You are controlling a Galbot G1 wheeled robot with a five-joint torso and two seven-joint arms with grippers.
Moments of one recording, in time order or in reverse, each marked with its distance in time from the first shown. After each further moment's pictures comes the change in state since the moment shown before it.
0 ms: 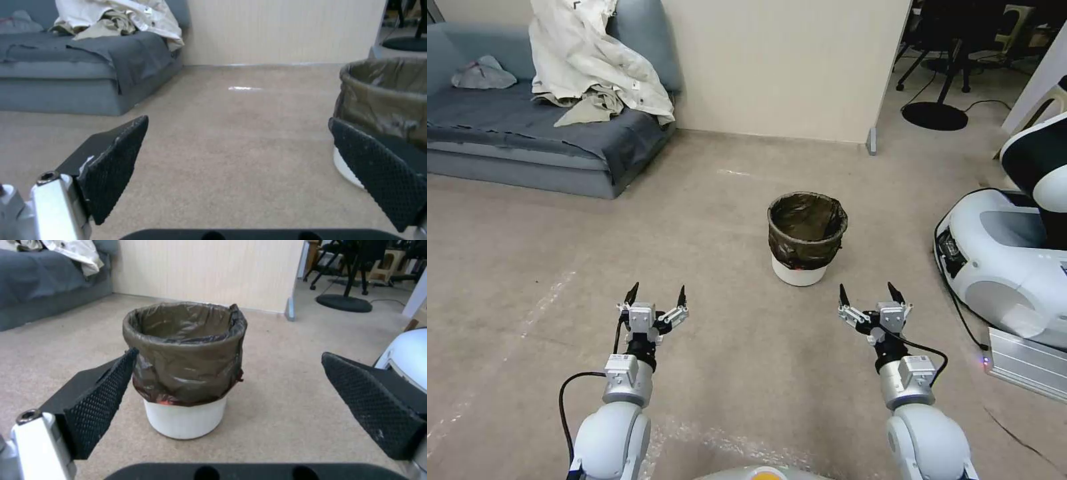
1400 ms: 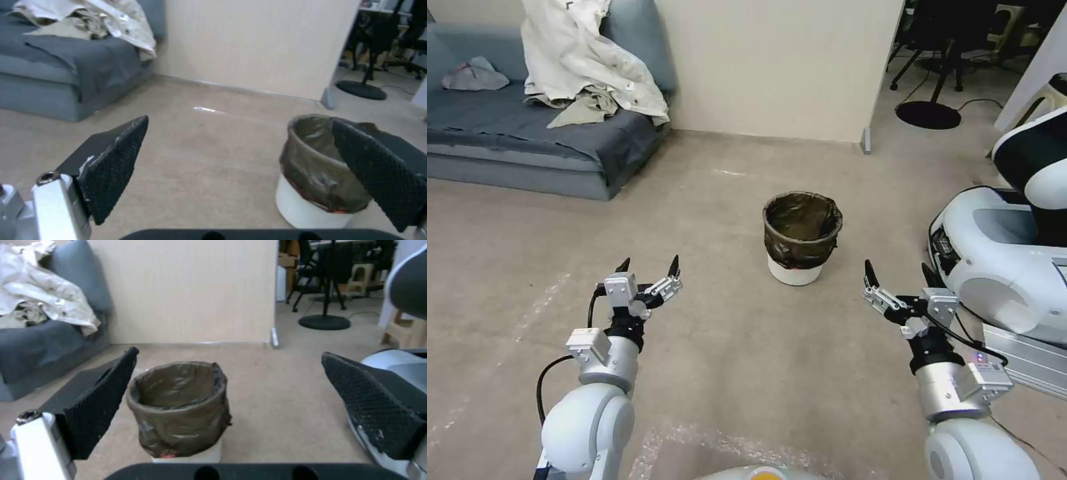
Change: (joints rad) left arm -0.006 0.004 -0.027 -0.224 -0.205 0.211 0.000; right arm -0.119 0.034 0.062 0.306 0.136 -0.081 -0.026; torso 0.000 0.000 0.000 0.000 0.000
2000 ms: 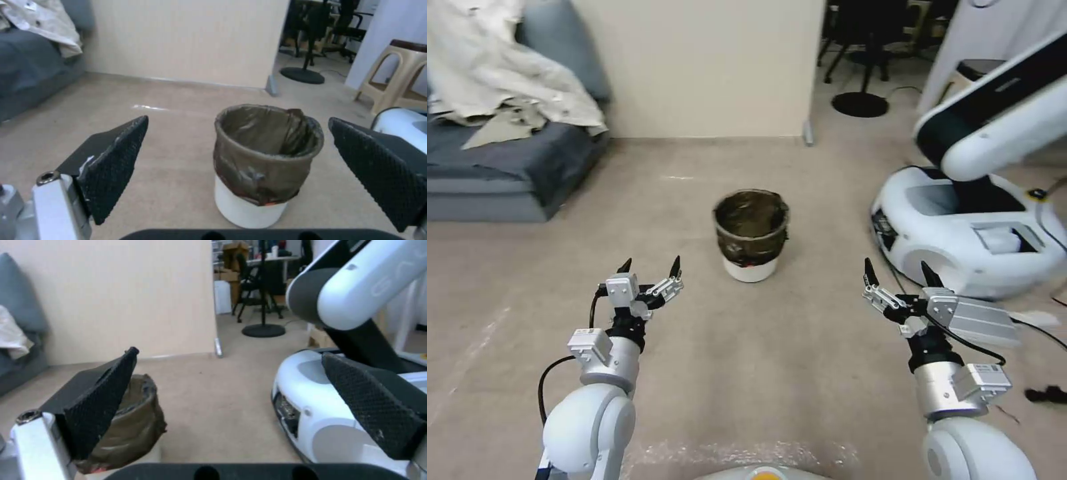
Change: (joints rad) left arm 0.003 0.000 0.001 0.003 0.000 -0.002 -0.008; right arm 0.007 0.003 -0.001 -0.023 0.008 0.066 -0.009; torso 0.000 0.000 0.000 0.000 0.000
